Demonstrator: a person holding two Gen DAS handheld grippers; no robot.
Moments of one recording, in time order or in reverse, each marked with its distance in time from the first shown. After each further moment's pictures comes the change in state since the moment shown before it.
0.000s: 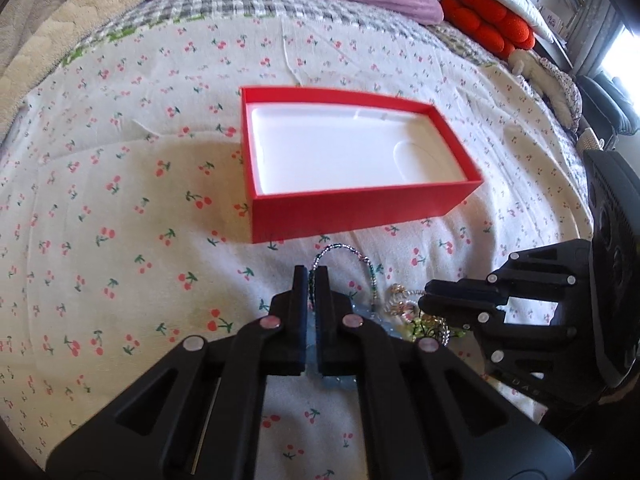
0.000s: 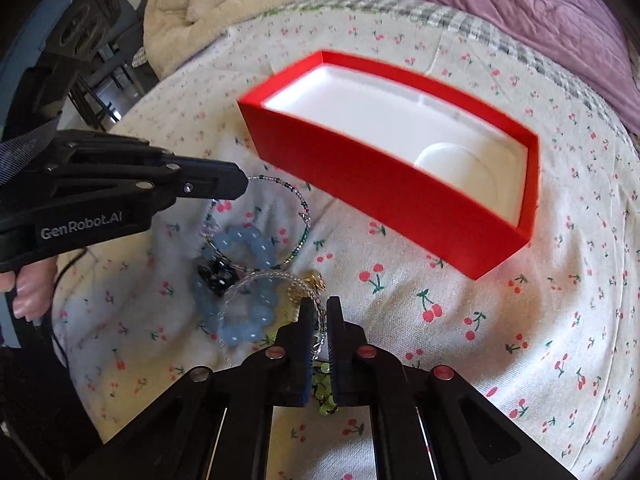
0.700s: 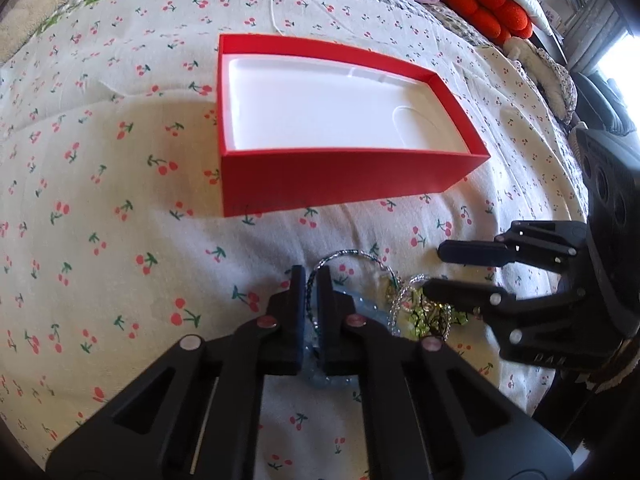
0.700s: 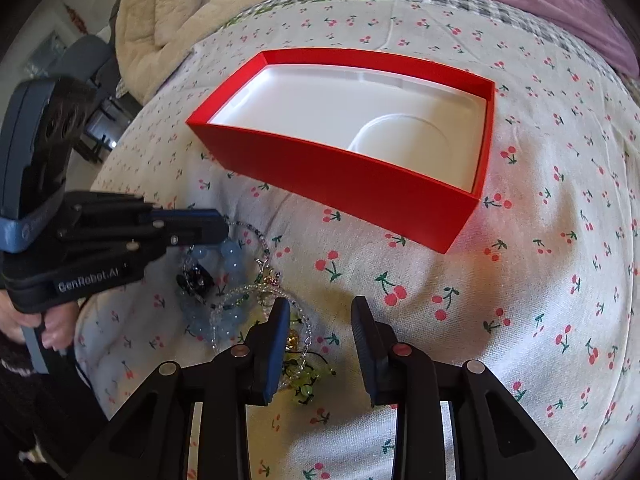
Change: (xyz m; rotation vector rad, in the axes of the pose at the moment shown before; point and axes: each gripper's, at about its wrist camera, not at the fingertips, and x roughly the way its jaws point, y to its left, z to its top) left arm 0.031 0.003 -0.007 -0.018 0.097 -0.071; right arm 0.003 -0.037 -0.008 0.118 0.060 0.053
